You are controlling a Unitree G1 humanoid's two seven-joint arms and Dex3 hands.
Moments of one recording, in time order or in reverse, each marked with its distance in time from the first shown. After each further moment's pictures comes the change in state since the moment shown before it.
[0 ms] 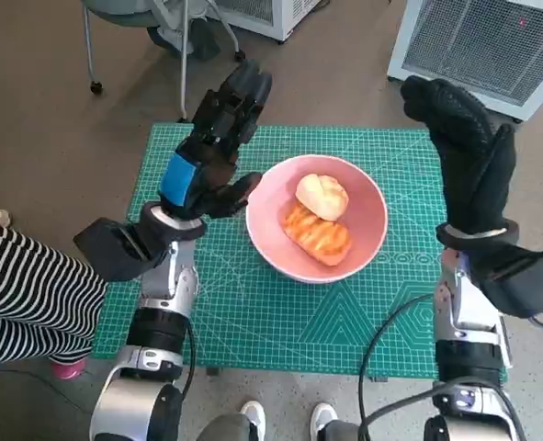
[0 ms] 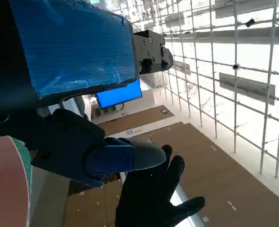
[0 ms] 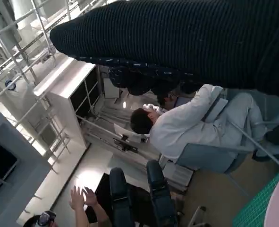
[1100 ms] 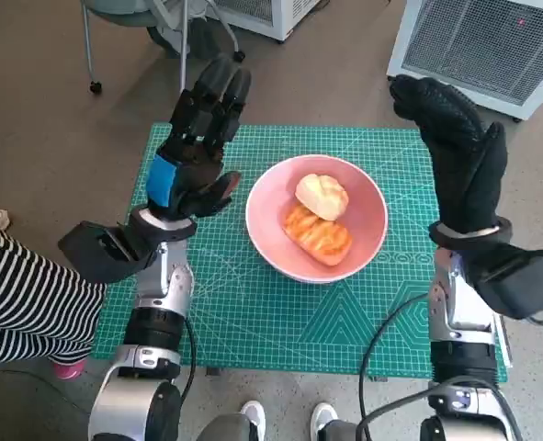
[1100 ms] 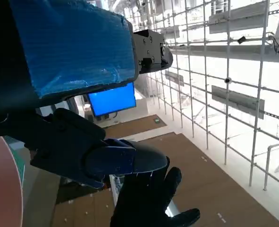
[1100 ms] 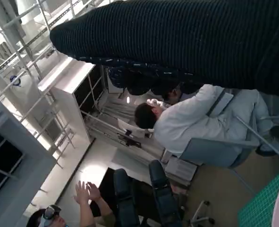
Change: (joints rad) left arm -0.003 0.001 0.057 0.035 -0.056 -0.031 -0.043; right arm 0.000 0.014 0.016 -0.020 -0.001 0.015 0.003
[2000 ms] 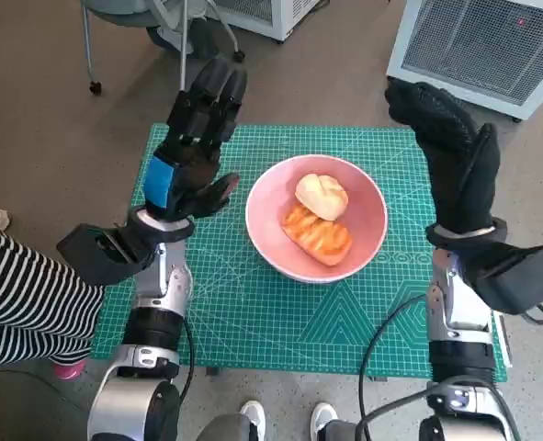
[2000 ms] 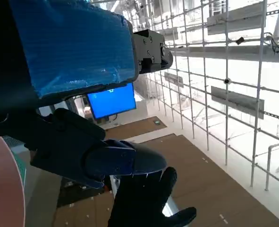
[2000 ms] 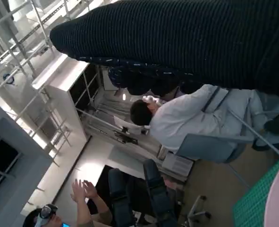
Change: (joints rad) left arm 0.000 0.004 0.003 0.013 0.019 -0.020 0.008; right arm -0.002 0.004 -0.001 0.031 0.002 0.004 0.018
